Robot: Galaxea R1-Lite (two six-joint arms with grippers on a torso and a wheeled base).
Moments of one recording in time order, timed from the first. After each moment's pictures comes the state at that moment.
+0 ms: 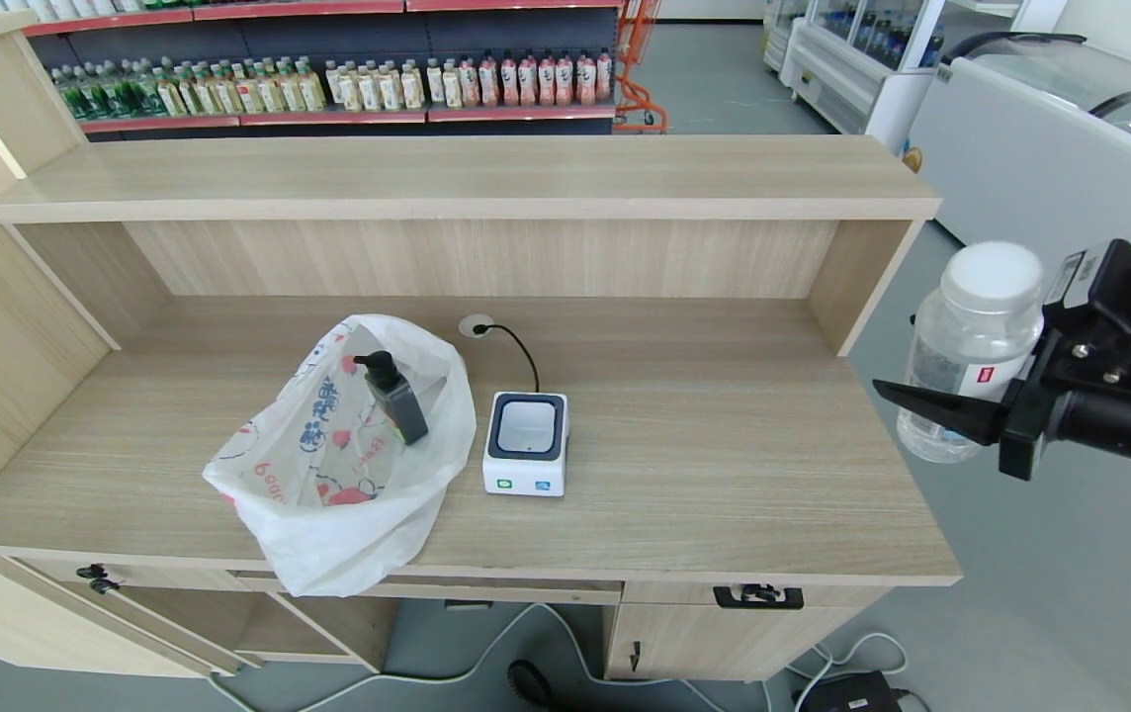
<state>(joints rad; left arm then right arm) -0.01 0.00 0.00 0.04 -0.04 0.03 0.15 1.35 -0.71 -0.51 0.48 -0.75</state>
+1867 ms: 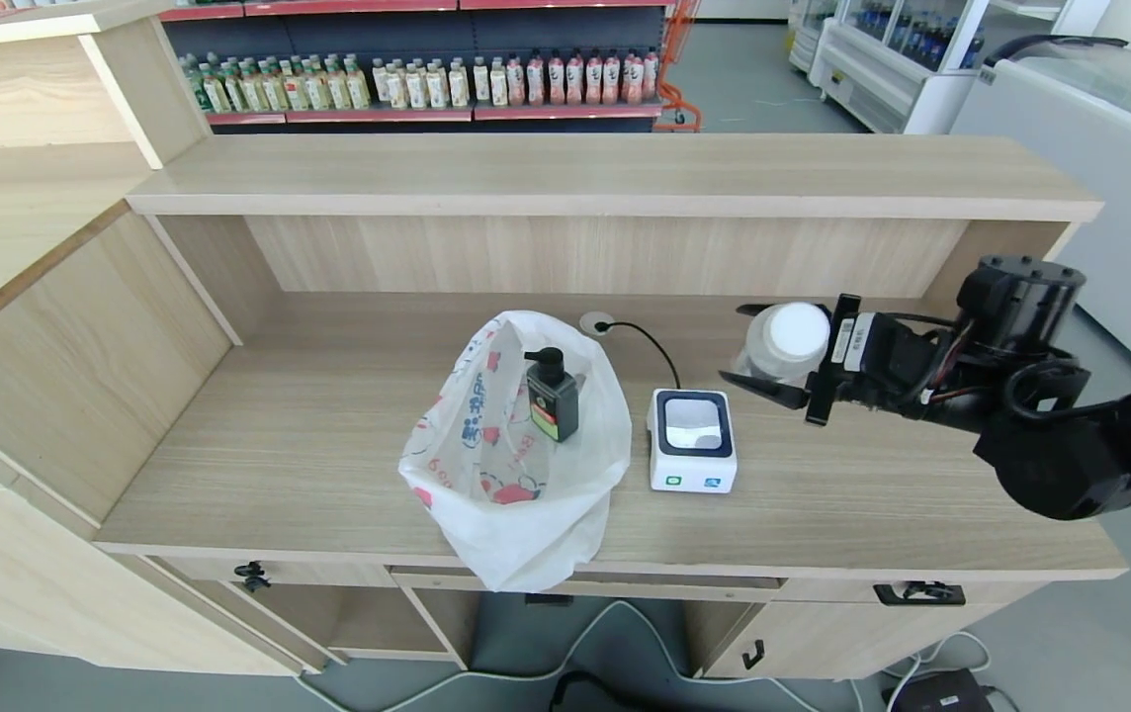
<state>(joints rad) -0.01 0.00 0.00 0.04 -0.04 0.03 0.20 1.92 -0.93 -1.03 0.86 -0.99</state>
